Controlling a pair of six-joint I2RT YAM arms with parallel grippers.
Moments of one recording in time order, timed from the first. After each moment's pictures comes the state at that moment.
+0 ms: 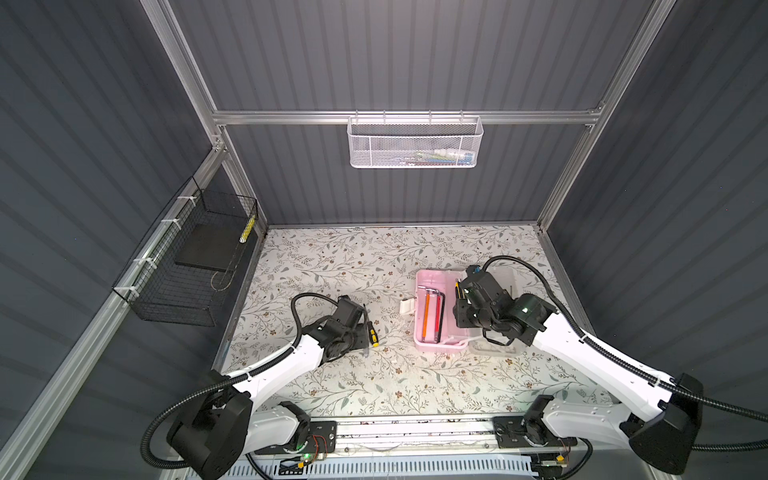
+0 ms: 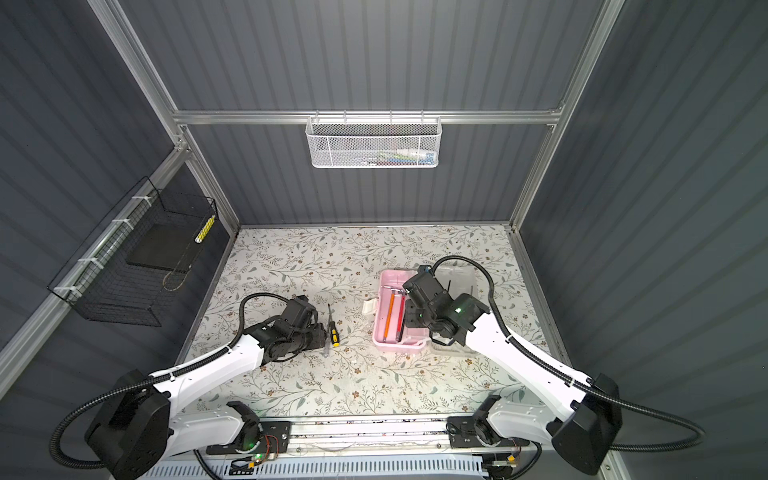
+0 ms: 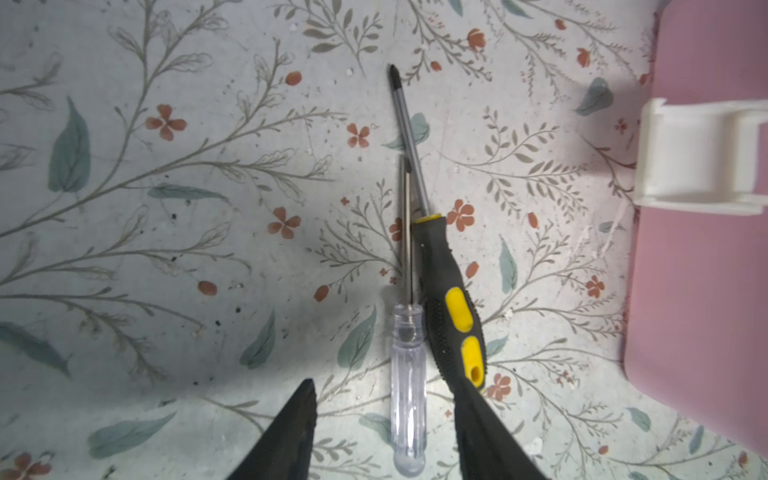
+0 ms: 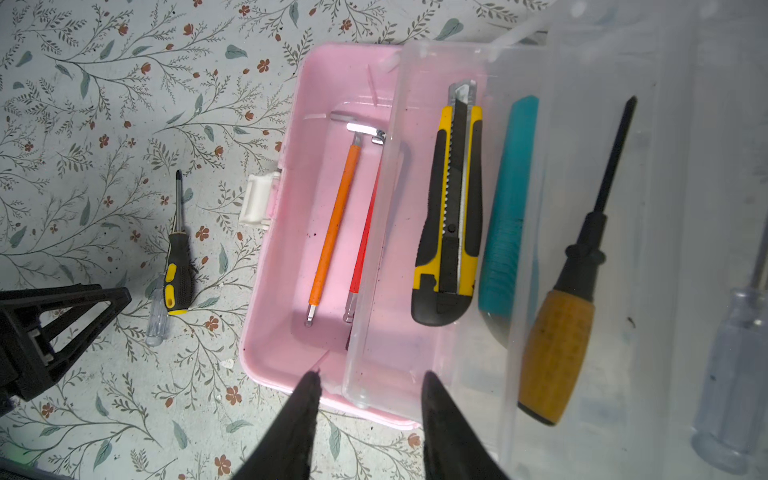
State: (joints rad) left arm -0.63 1.24 0.63 -0.43 -0.09 -0.65; right arm 0.73 1.19 1.06 -0.82 0.22 0.61
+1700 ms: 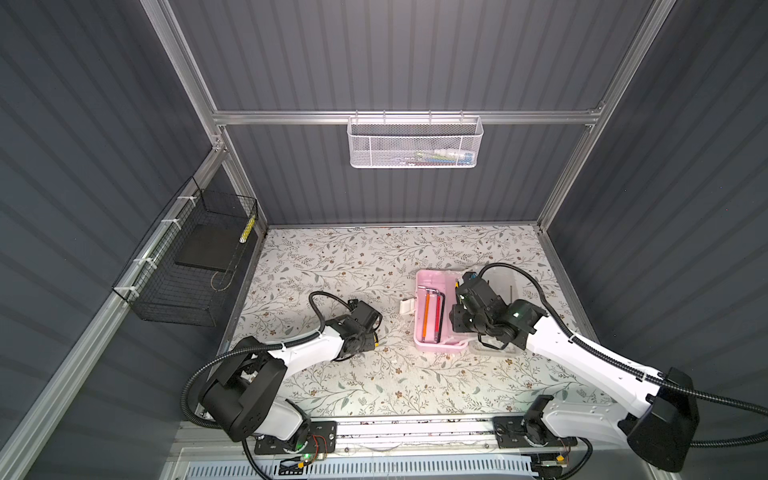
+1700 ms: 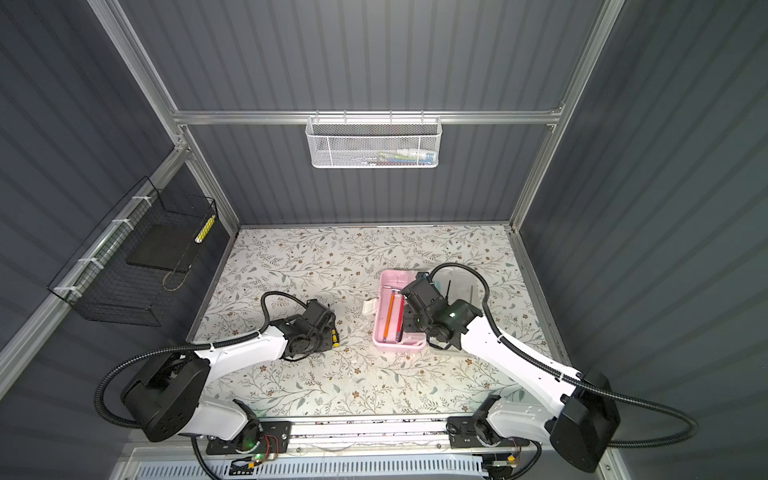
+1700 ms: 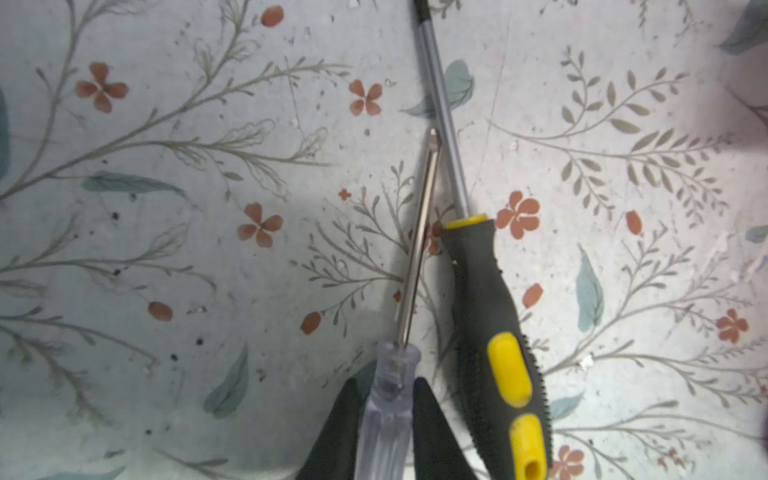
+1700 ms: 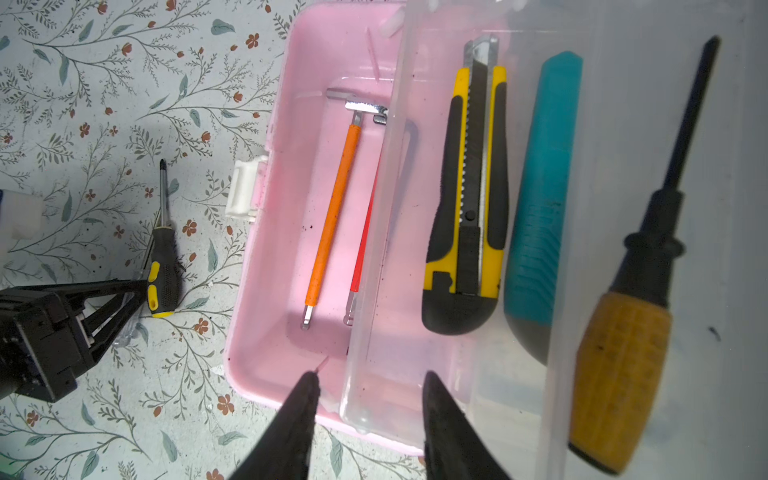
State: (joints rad) left arm -0.70 1.46 0.68 -0.39 -0.19 -0.70; right arm 0.74 1.21 0.96 -0.72 0.20 0.63
